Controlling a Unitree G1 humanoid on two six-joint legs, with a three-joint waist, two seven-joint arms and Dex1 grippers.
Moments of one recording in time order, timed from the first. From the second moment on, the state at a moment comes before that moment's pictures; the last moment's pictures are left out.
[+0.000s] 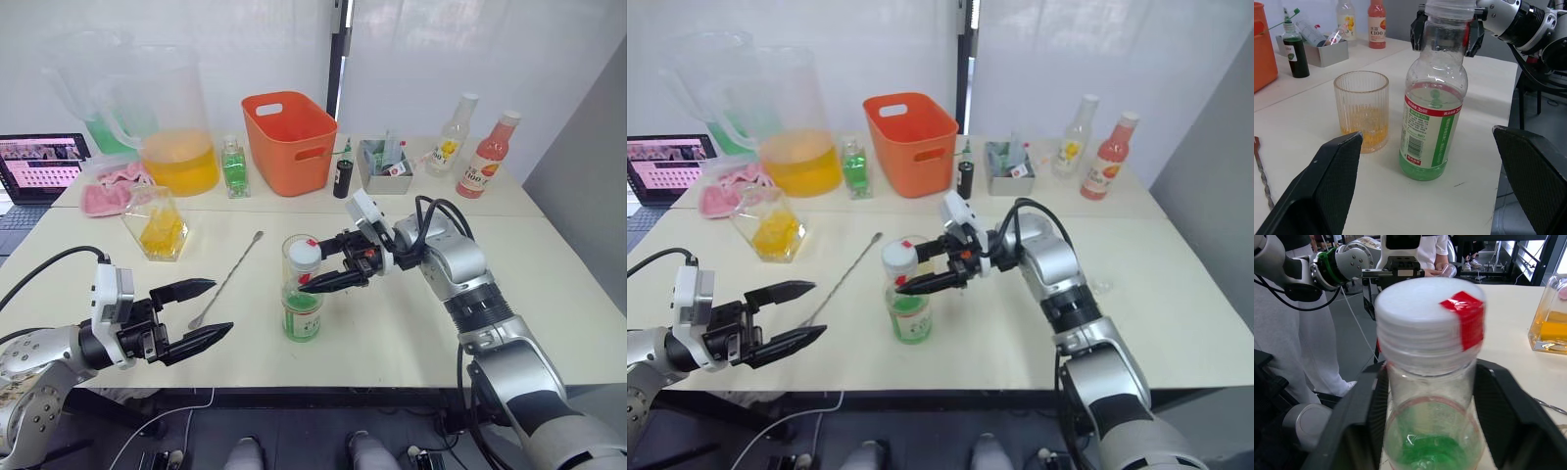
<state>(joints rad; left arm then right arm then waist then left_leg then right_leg) 0.07 0.78 0.42 -0.38 -0.80 0.42 -1.11 -0.94 -0.38 0.24 0.31 0.45 0.35 1.52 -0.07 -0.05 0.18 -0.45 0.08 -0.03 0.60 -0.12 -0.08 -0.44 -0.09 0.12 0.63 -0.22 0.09</state>
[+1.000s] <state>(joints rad) -0.19 0.77 0.21 -0.14 -0.73 0.39 -1.27 -0.43 -0.30 0.01 -0.72 0.61 1.04 0.43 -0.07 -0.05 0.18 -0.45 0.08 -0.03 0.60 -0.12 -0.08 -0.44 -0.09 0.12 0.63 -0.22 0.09</state>
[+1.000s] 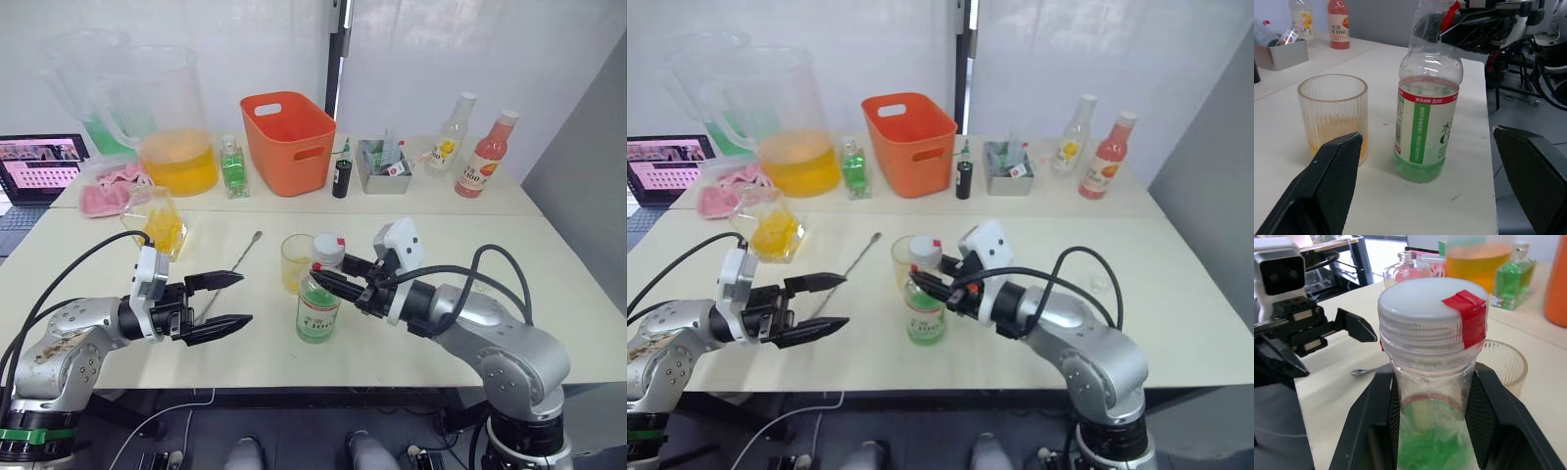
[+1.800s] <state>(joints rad) -0.16 0.77 0.22 -0.18 -0.73 0.42 -1.23 -0.44 -0.68 0.06 -0.47 0.56 0.65 0.89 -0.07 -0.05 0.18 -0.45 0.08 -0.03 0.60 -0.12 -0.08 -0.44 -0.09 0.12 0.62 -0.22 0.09</state>
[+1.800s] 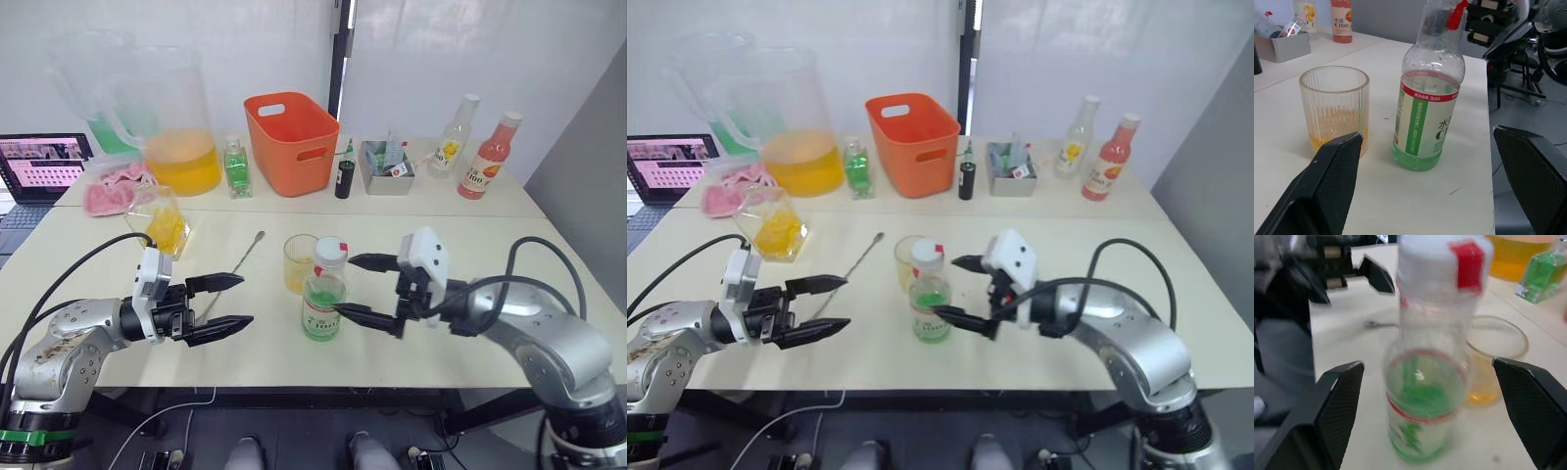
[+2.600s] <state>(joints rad) 0.00 0.77 0.34 -0.34 -0.79 0.46 -1.11 -0.78 -0.52 0.19 0.09 0.51 0.44 1.36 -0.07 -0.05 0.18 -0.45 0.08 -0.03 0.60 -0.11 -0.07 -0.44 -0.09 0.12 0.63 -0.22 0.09</state>
